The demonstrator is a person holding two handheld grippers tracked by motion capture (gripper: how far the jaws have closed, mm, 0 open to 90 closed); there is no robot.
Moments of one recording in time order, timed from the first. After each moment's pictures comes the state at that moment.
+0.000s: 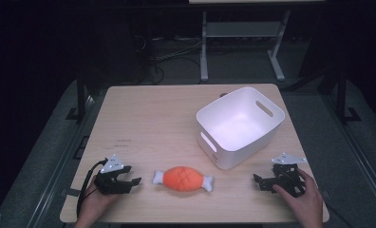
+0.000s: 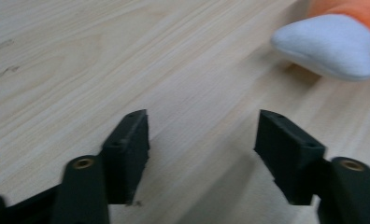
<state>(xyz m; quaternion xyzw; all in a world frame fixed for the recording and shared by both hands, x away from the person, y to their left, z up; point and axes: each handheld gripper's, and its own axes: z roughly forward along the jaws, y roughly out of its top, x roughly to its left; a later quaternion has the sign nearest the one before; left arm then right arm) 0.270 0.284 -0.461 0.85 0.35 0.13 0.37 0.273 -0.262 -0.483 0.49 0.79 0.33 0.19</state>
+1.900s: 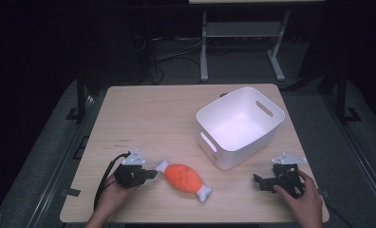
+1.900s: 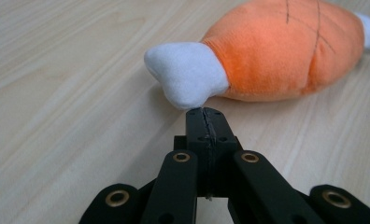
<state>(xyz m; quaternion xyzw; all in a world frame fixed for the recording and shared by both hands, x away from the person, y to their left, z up) 0.290 0.226 -0.448 0.88 0.29 0.07 0.37 0.273 -0.262 -0.483 0.49 0.79 0.33 0.19</state>
